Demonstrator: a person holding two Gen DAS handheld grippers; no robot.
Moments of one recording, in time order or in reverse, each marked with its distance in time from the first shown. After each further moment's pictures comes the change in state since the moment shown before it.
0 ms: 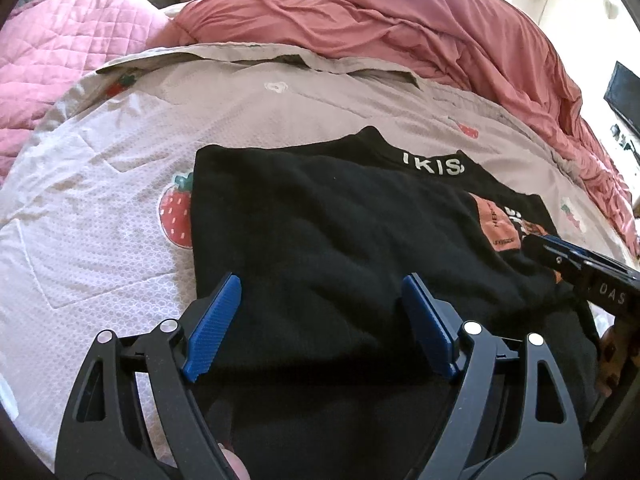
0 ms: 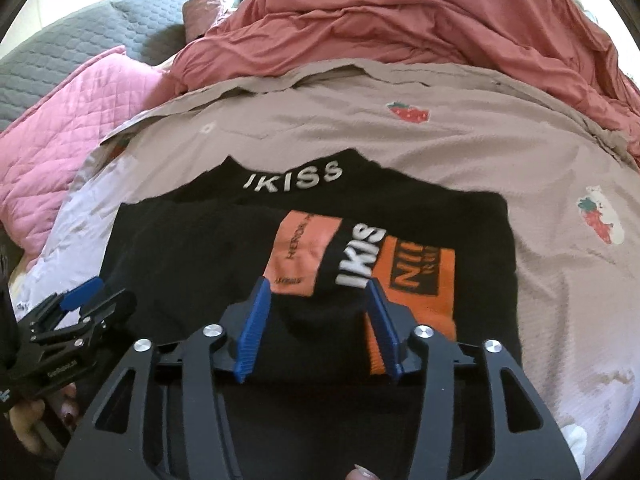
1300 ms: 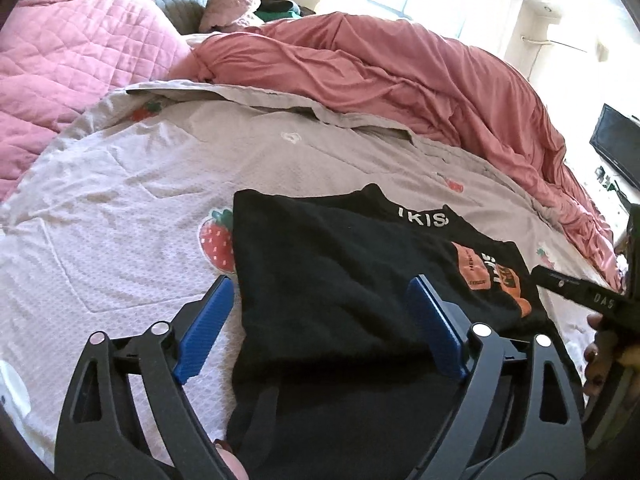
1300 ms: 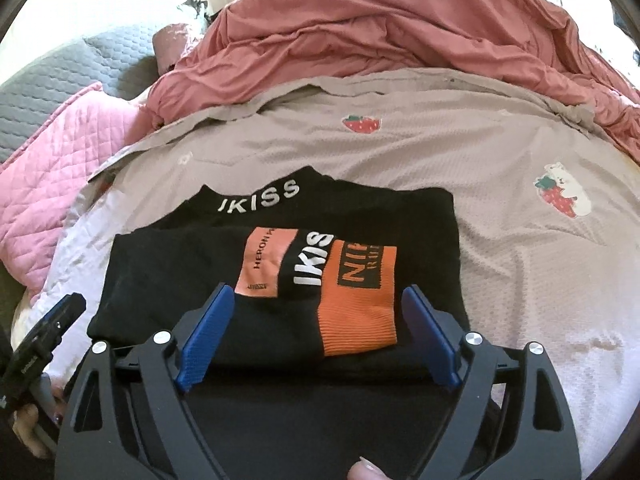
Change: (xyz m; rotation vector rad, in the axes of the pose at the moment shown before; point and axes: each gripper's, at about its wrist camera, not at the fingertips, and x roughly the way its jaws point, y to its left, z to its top) left arm -0.046 0.025 -0.006 -0.075 -0.173 -0.063; right arm -0.040 -0.028 -0.004 0.120 -0.063 -0.038
